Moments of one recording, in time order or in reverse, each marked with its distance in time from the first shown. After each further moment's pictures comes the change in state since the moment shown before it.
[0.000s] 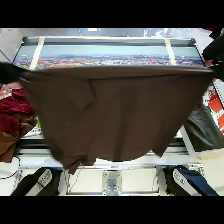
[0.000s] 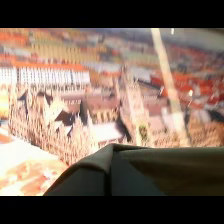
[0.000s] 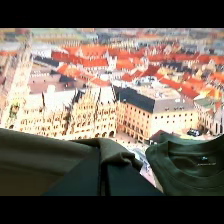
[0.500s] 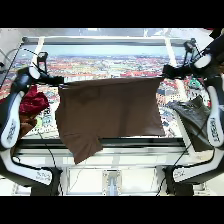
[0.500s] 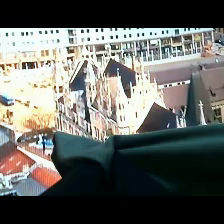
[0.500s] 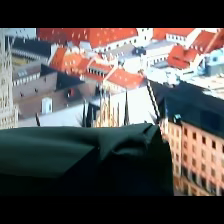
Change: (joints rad) left arm -0.271 -0.674 0.077 0.386 0.497 -0.097; right arm 0.025 -0.694 -0.071 0.300 -0.518 -0.016
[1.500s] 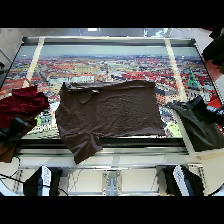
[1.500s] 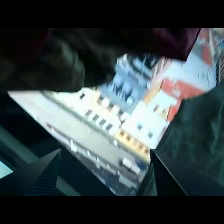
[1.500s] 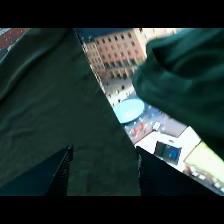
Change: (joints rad) left arm 0.783 1.019 -0.943 -0.243 -0.266 -0.103; right arm -0.500 0.940 -0.954 0.200 0.056 -0.014
